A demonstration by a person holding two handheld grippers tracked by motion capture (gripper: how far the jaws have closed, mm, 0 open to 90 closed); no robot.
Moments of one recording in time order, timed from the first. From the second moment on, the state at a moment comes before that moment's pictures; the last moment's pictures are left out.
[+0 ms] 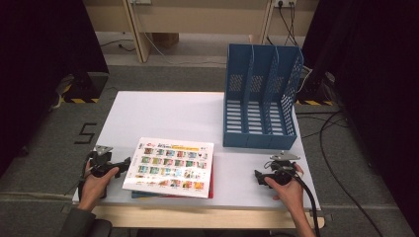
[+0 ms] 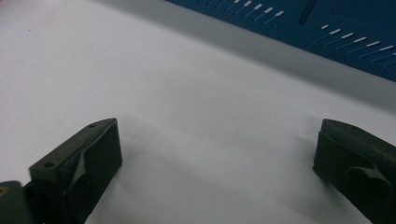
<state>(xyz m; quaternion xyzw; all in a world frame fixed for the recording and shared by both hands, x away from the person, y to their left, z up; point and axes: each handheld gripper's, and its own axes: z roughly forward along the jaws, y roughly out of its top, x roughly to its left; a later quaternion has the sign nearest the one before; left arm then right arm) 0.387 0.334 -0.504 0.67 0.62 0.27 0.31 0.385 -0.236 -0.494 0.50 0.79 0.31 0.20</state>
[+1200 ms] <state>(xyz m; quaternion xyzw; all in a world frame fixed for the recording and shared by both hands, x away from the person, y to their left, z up) 0.355 0.309 -0.447 0.71 0.53 0.27 0.38 0.370 -0.237 -0.484 0.47 0.78 0.37 0.16</state>
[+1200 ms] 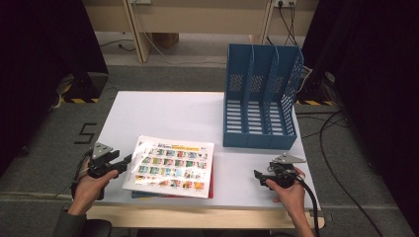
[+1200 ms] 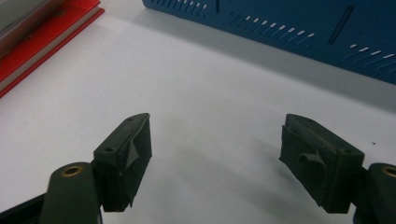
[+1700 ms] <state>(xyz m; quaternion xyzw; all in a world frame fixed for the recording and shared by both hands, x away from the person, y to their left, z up) 0.351 0.278 -0.455 0.75 0.49 0.25 0.36 0.366 -0.232 -0.480 0.48 0.76 0.43 0.12</state>
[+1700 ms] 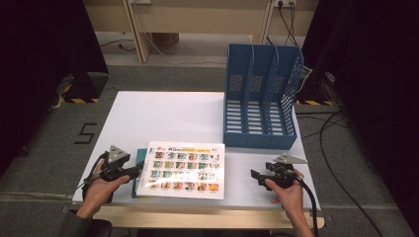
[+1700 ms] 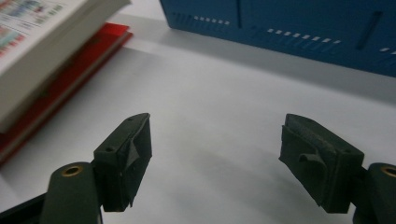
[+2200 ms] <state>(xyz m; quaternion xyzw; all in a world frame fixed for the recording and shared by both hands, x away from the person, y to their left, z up) 0.353 0.288 -0.457 0.72 0.52 0.25 0.38 0.351 -0.175 -0.465 0.42 0.76 0.50 0.02</state>
